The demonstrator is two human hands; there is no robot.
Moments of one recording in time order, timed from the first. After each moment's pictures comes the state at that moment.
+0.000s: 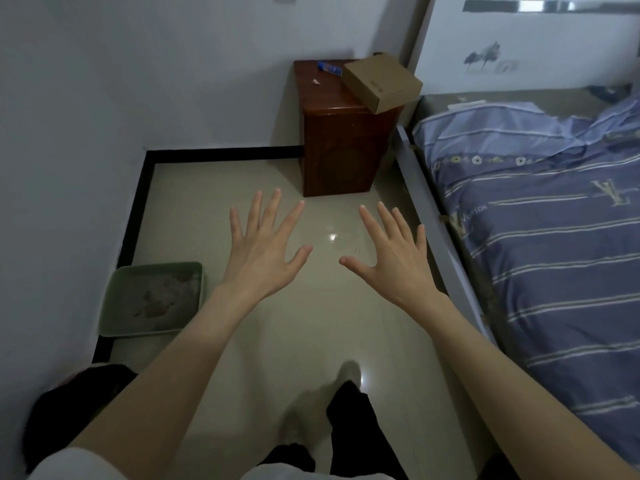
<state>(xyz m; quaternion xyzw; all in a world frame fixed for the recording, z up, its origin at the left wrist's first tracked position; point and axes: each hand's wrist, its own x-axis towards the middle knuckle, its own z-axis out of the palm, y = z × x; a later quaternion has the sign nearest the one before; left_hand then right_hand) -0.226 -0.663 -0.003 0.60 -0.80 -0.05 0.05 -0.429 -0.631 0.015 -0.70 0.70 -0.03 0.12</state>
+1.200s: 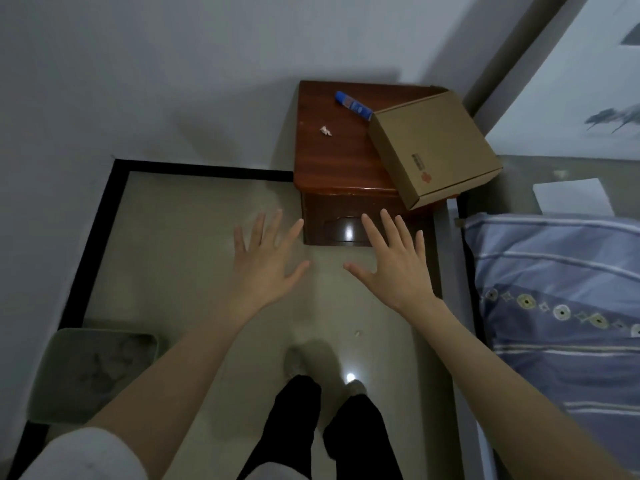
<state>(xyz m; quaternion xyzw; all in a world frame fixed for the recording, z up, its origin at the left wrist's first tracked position) -0.336 -1.190 -0.139 0.66 -0.74 -0.13 -0.05 -0.548 -1.198 -0.104 -0.74 0.64 0.06 0.18</state>
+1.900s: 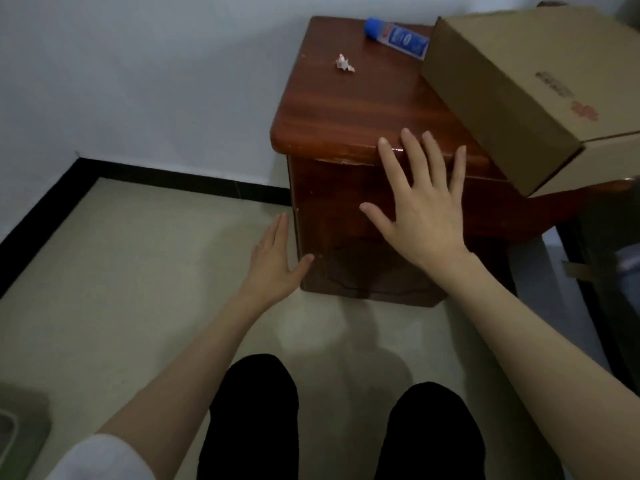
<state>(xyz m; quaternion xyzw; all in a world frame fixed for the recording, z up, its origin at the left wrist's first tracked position) -0.365 -1.323 -0.493 0.71 -0.62 -0.25 0.22 -0.567 -1.377 -0.397 -0.81 0.55 -0.14 -0.13</state>
